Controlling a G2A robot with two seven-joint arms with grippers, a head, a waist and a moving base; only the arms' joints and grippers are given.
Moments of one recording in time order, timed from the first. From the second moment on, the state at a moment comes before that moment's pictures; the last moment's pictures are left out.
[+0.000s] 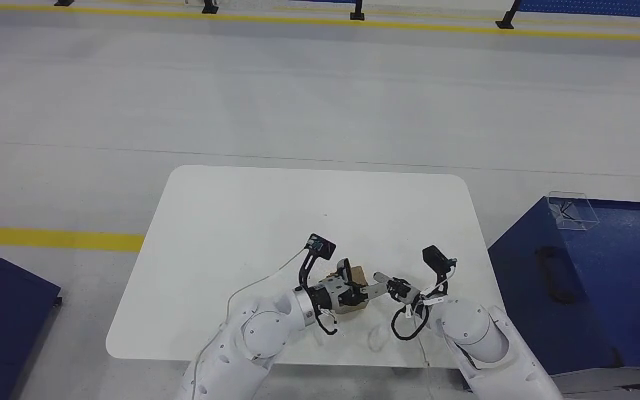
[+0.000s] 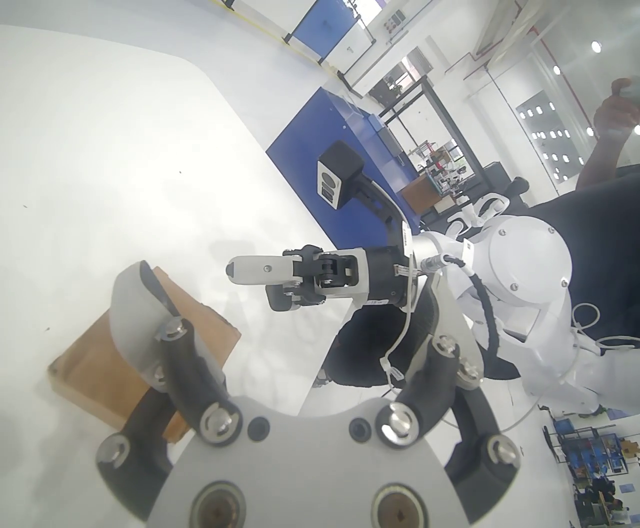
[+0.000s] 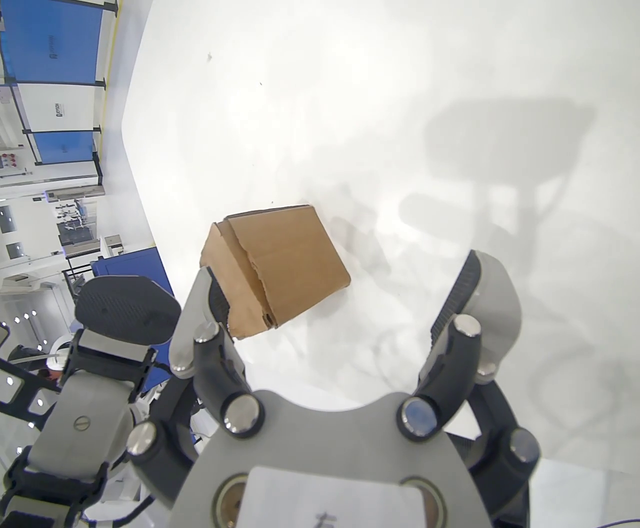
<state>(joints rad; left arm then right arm) 1.11 -1.44 -0.95 -1.43 0.52 -0.37 -0.46 -1.39 -1.06 1.29 -1.81 -0.25 0.61 0.62</state>
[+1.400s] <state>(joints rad) 1.08 -1.36 -1.07 -1.38 0.53 -0.88 -0.46 -1.26 -1.10 1.11 -1.74 -0.49 0.58 0.61</state>
